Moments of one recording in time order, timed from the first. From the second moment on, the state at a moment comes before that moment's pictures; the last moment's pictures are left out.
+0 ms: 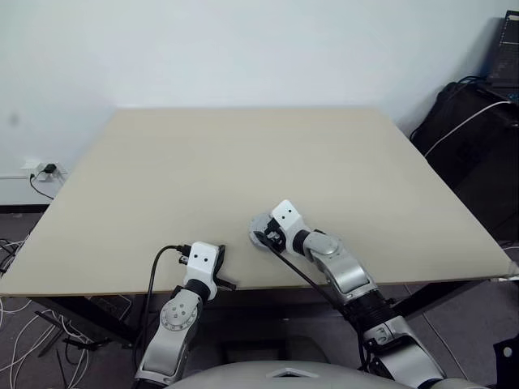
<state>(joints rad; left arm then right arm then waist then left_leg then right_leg) 0.25 0.08 -0.22 -0.05 0.02 0.08 -0.18 -0.28 -0.20 0.30 0.21 -0.03 0.40 0.47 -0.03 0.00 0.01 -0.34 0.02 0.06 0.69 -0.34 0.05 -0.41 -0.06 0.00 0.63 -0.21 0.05</state>
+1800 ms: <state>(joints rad) -0.51 0.11 -0.17 0.48 -0.20 0.63 -0.66 -0.23 -0.17 0.27 0.07 0.02 0.57 0.41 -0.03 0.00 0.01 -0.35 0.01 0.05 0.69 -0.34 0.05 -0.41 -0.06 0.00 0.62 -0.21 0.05</state>
